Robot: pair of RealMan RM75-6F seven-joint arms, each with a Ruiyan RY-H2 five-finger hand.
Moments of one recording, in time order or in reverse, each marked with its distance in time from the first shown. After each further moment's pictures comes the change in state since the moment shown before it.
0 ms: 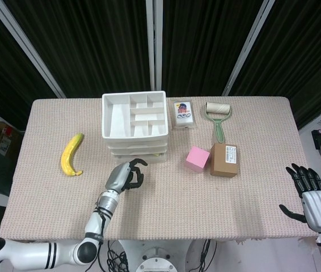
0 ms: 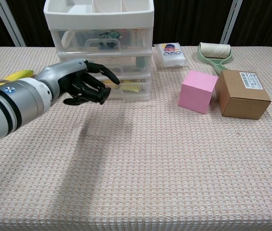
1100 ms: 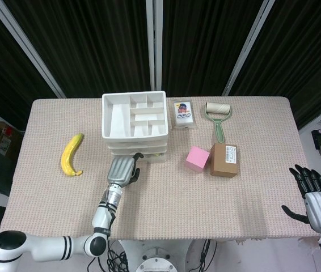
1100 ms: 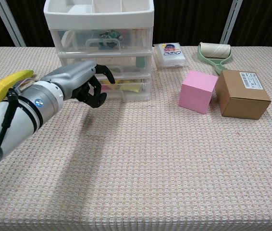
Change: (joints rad) left arm -0.087 -0.111 0.065 0.266 0.079 0.070 0.322; right arm -0.007 -0.009 -0.002 0.028 0.017 -0.006 0.029
